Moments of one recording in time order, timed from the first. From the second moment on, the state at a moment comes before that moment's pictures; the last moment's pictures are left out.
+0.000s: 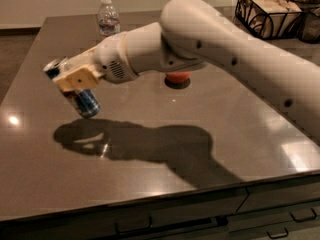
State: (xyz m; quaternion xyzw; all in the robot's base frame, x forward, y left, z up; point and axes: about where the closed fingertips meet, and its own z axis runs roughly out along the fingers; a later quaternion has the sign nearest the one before) arm 0.507 0.182 0.964 -0.54 0.62 0.39 0.42
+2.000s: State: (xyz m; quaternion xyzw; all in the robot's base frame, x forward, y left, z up) arm 0.545 0.074 0.934 -0.47 0.54 0.44 0.55
